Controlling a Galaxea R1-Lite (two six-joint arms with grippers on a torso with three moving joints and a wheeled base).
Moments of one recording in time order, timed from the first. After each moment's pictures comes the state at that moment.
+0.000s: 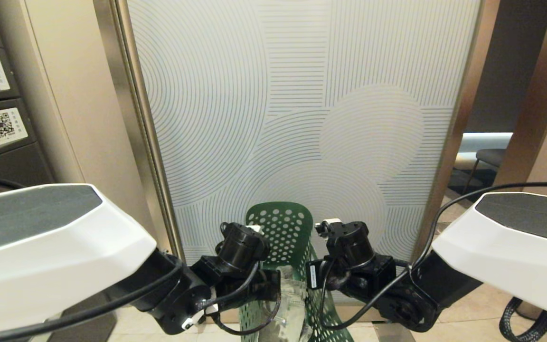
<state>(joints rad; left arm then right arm) -0.75 2.09 -0.87 -0.48 0.10 -0.46 0.66 2.20 -0.90 -0.73 -0.14 0.35</state>
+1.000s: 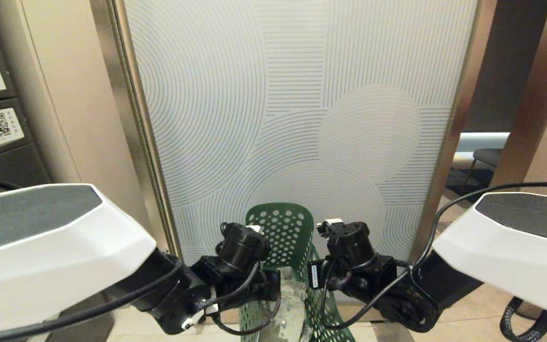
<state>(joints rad) -0.75 2.09 -0.87 -0.48 0.10 -0.46 0.66 2.20 -0.89 -0.73 -0.16 0.35</state>
